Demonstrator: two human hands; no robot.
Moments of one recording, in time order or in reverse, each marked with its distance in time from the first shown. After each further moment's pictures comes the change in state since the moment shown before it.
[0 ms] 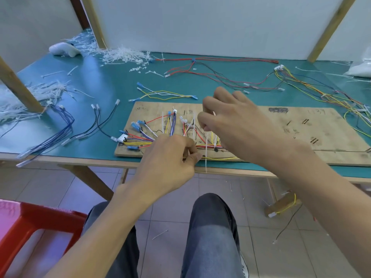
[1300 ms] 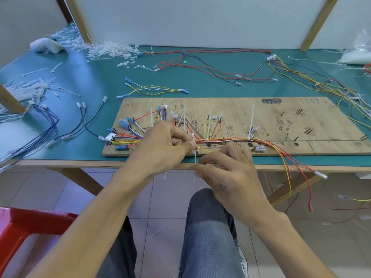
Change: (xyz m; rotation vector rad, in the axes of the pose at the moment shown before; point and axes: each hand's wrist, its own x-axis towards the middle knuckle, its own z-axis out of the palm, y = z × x) left_hand 0.021 0.003 -0.003 -0.387 -0.190 -0.237; right_hand -0.085 -0.068 0.087 0.522 0.483 0.247
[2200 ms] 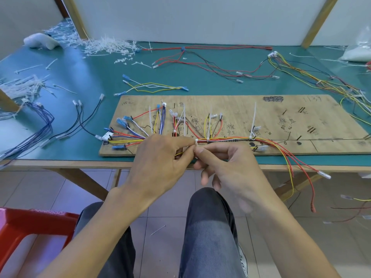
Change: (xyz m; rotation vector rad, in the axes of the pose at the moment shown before) left_hand -0.016 -0.020 0.015 0.381 0.281 0.467; right_hand 0.042 -0.025 -0.016 1.042 -0.170 1.023
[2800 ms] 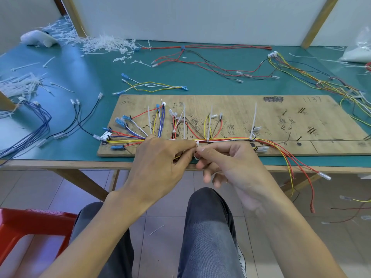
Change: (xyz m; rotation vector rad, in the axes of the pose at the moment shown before) left_hand -0.004 -0.008 0.008 -0.006 0.051 0.068; right_hand 0.007 -0.002 -0.010 0.069 -0.053 0.078
